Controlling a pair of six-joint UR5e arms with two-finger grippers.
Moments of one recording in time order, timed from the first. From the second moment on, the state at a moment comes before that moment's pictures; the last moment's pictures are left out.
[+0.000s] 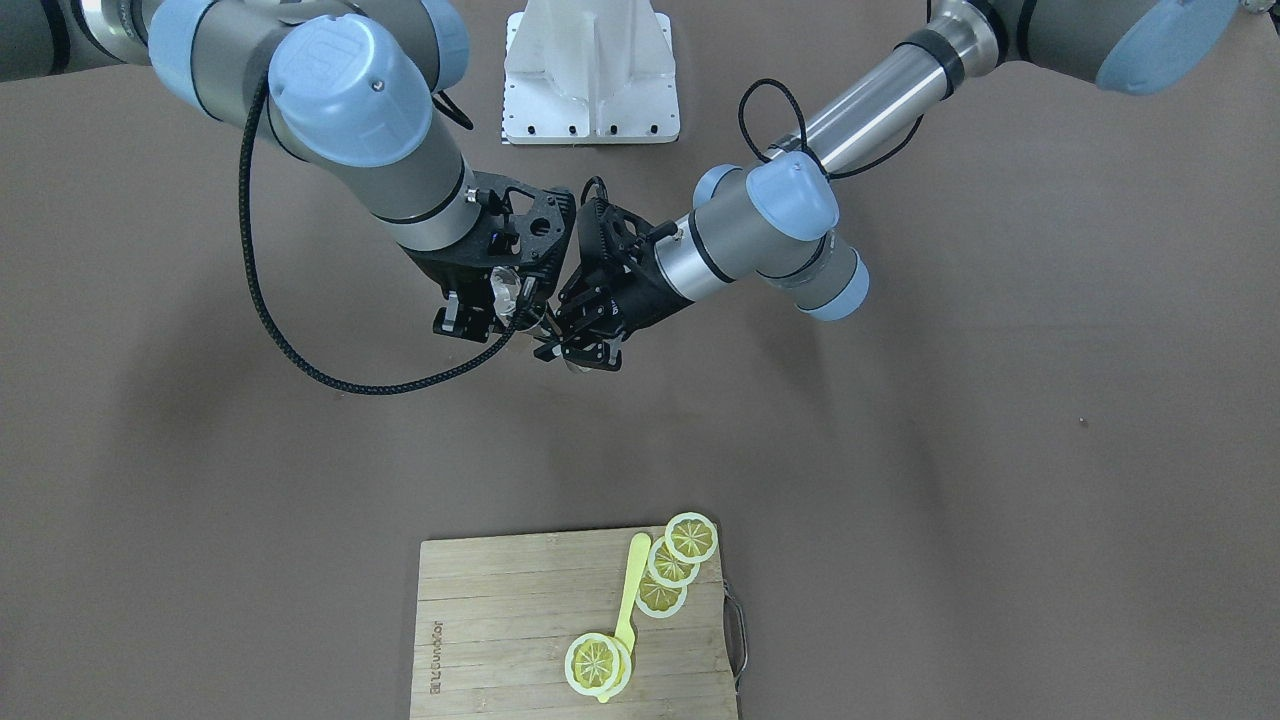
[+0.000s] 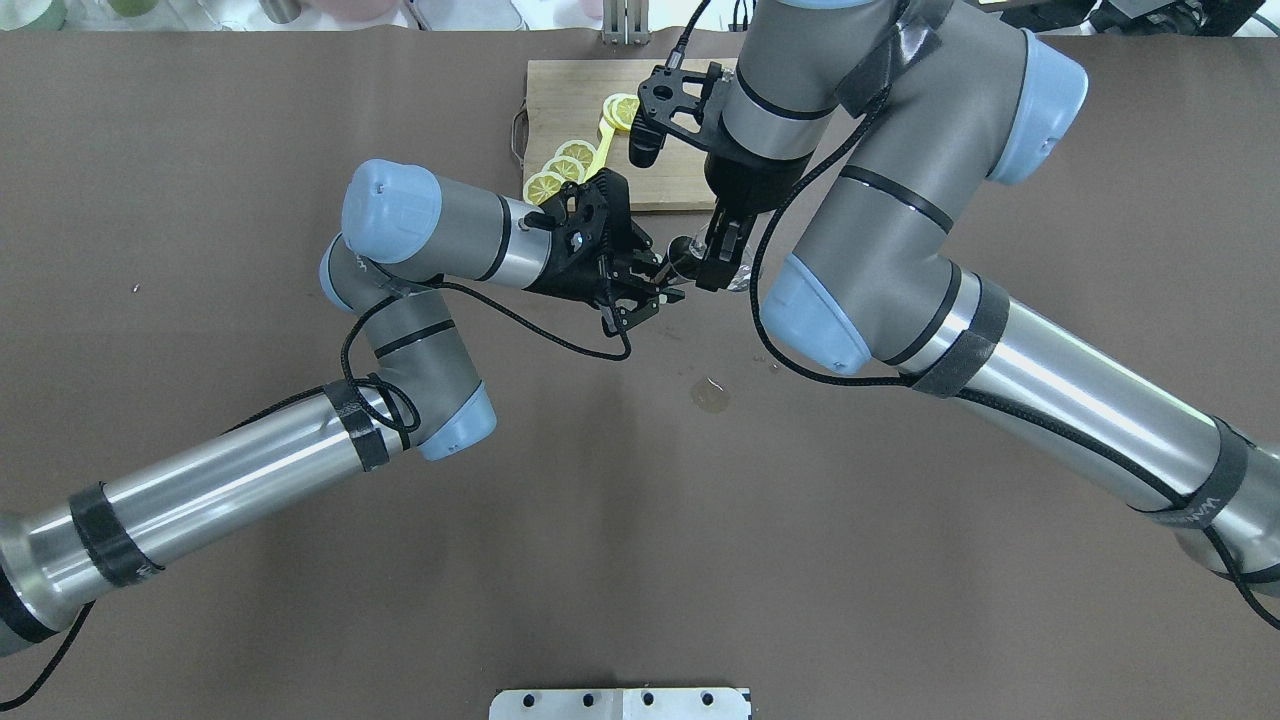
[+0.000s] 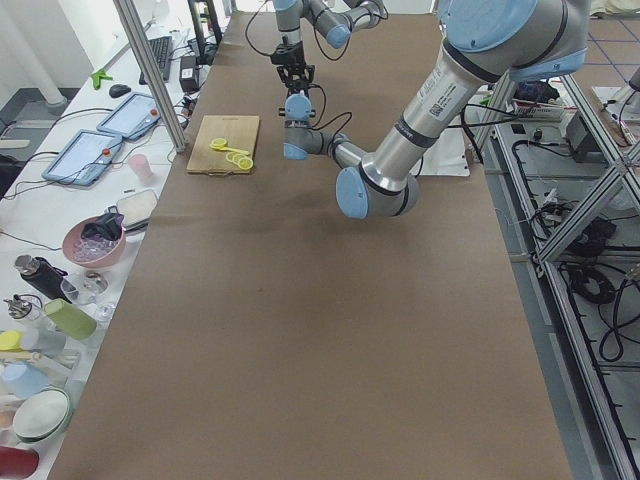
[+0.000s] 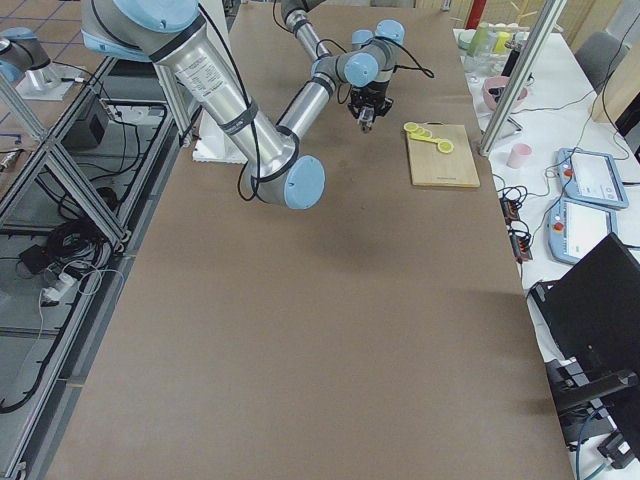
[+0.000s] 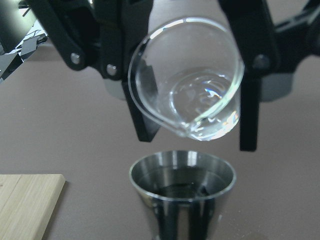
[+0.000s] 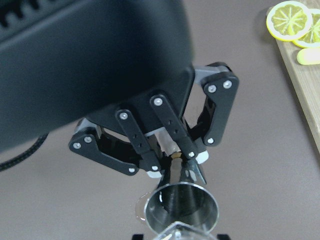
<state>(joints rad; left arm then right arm) -0.62 -2.40 -1.13 -2.86 -2.06 -0.02 0.78 -0.75 1.64 -1.78 2.24 -0.29</state>
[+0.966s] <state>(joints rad) -0.62 -2.40 -1.13 -2.86 -2.06 -0.02 0.76 -0.69 1.63 -1.94 2.20 -0.38</state>
